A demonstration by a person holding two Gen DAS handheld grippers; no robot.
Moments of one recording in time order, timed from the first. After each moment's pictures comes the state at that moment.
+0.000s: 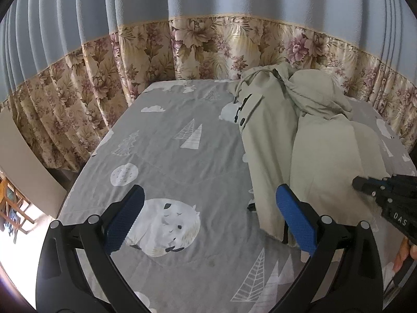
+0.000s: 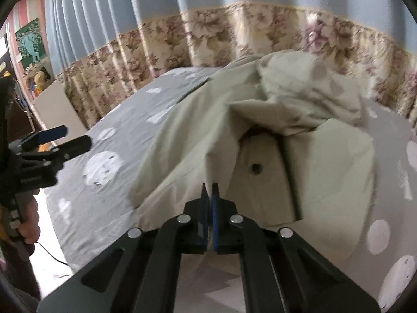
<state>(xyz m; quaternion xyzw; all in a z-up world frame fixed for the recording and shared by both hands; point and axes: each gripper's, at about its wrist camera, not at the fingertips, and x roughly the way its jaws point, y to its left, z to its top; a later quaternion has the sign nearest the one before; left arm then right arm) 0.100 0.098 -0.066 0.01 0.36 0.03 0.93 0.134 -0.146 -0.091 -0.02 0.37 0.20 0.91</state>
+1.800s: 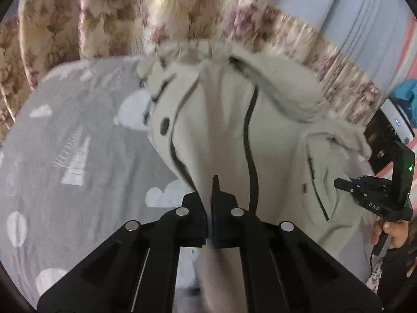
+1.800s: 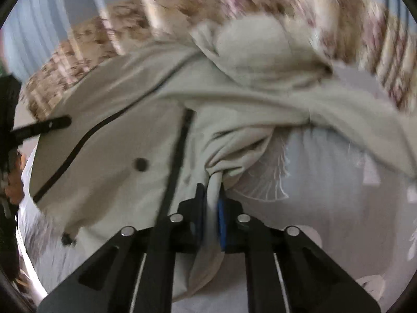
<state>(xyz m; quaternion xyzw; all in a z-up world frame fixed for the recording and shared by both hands) 0.221 0.051 -0.105 -0.05 0.42 -0.19 0.89 0.197 -0.288 -0.111 0.01 0.42 0.15 0.89</state>
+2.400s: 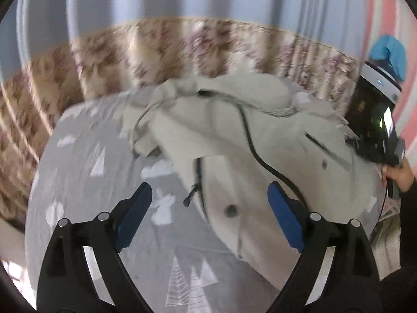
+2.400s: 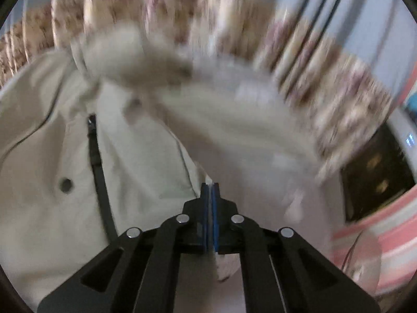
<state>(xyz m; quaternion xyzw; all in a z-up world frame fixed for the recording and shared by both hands) 0.101 0.024 -0.046 0.04 0.38 -0.19 0.90 0.142 -0.420 -0.125 -0.08 0.47 -0.07 0.88</state>
